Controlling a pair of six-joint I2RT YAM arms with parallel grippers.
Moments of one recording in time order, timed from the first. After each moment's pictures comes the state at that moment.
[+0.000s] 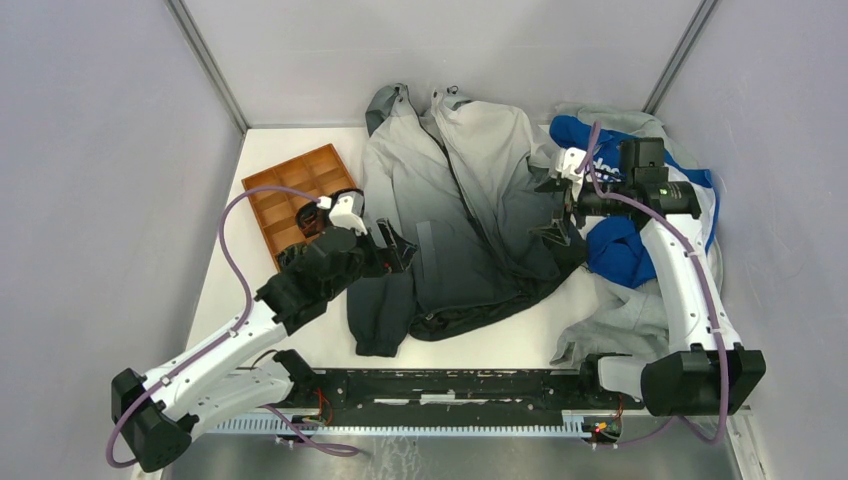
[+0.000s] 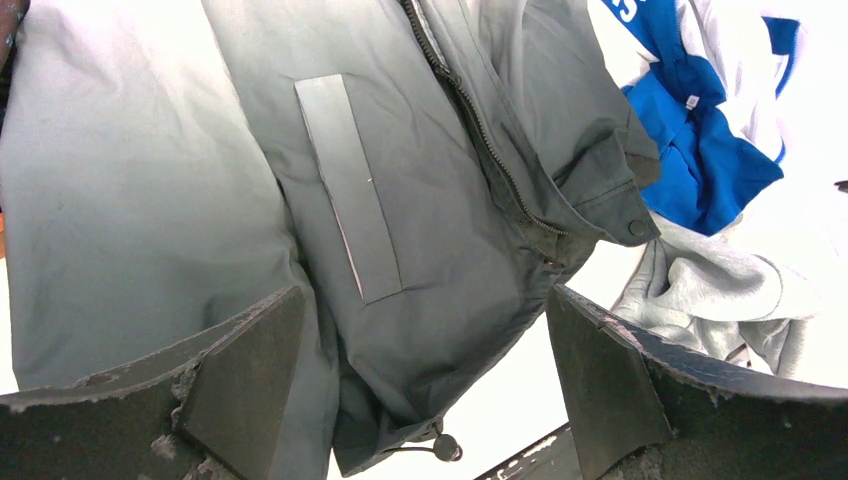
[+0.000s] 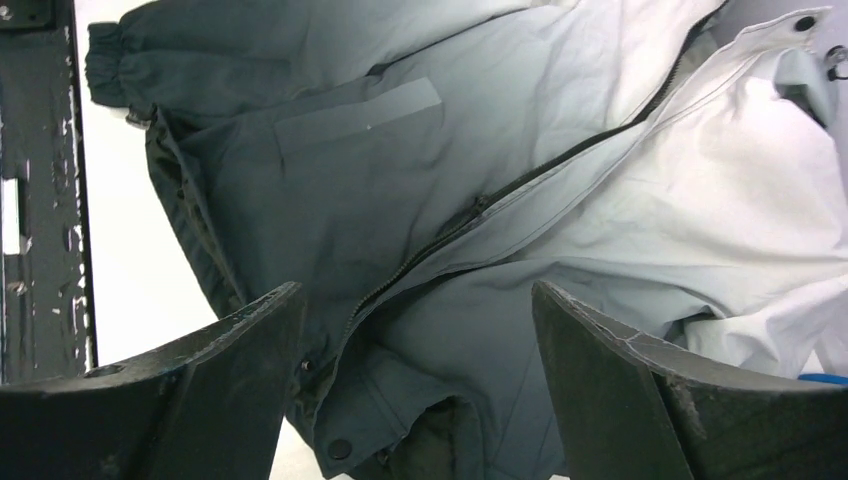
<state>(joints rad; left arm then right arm) -0.76 0.87 0.73 -0.27 -0.20 -0.72 0.01 1.25 1.32 -0.98 -1.05 -1.05</state>
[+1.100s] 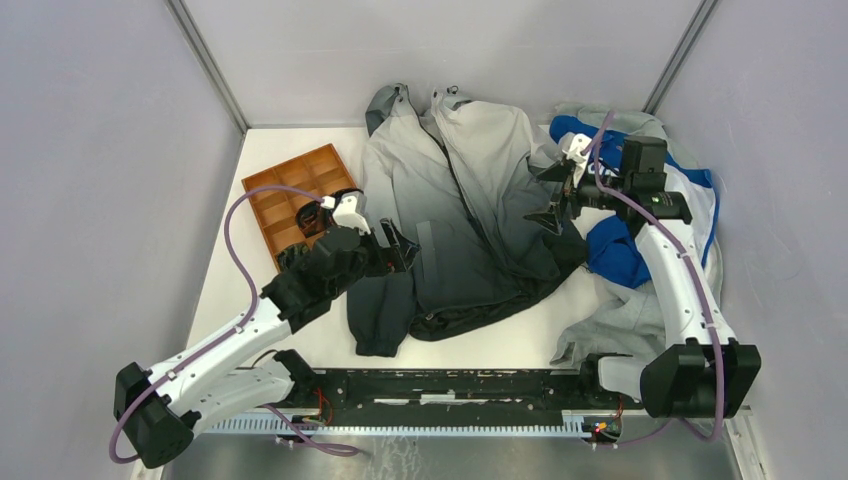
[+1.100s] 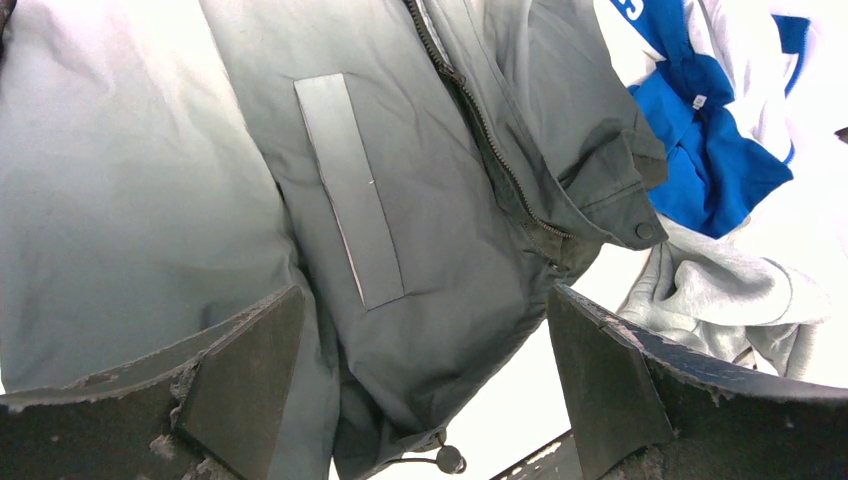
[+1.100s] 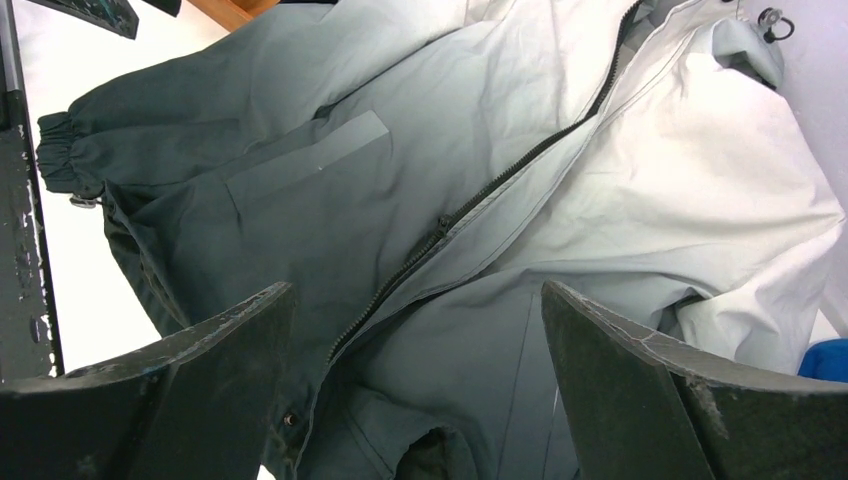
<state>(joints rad) -0.76 0.90 0.71 -0.23 -0.20 -0.72 -0.02 1.24 1.19 -0.58 -1.05 -0.69</state>
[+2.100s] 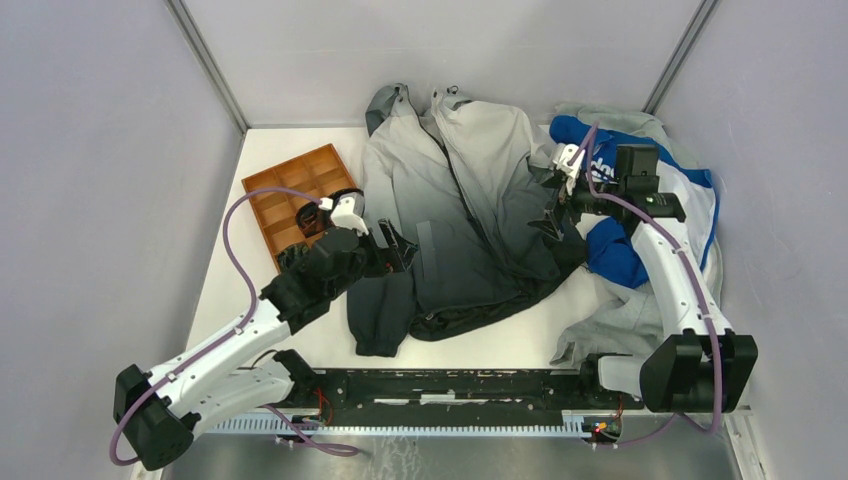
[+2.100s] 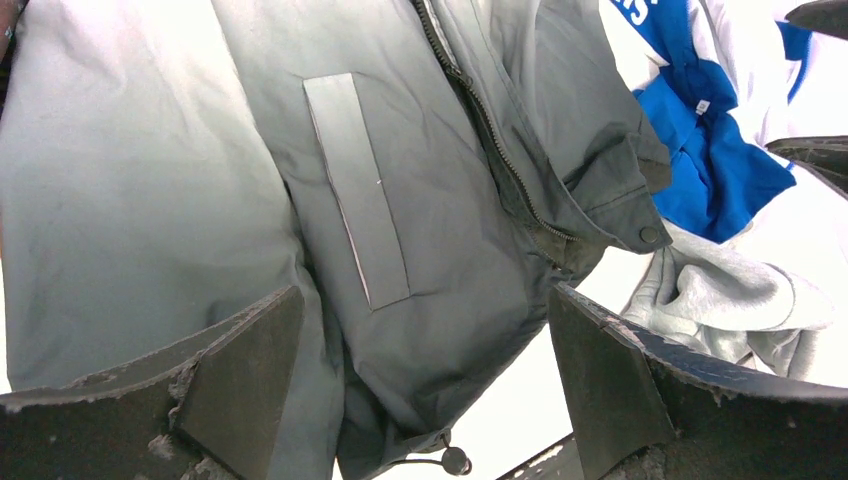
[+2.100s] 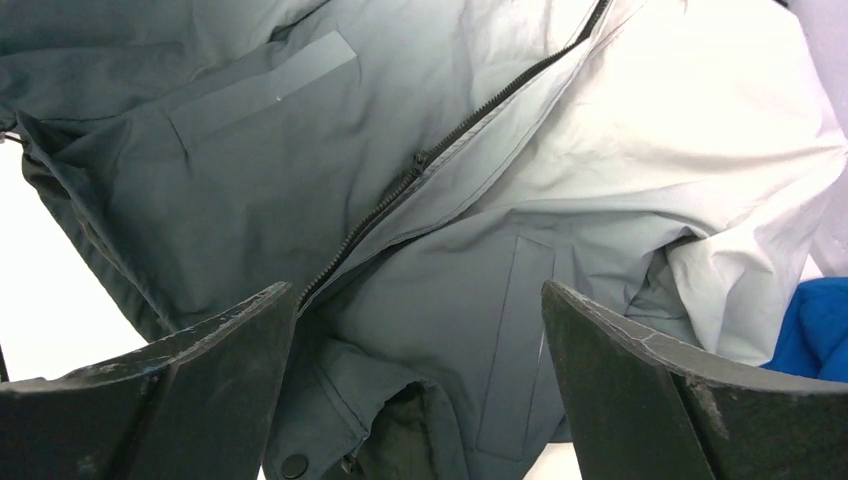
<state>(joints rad) -0.75 0.89 0.70 -0.23 -0.20 -0.73 -0.02 1.26 1.15 -0.63 -0.95 -0.81</state>
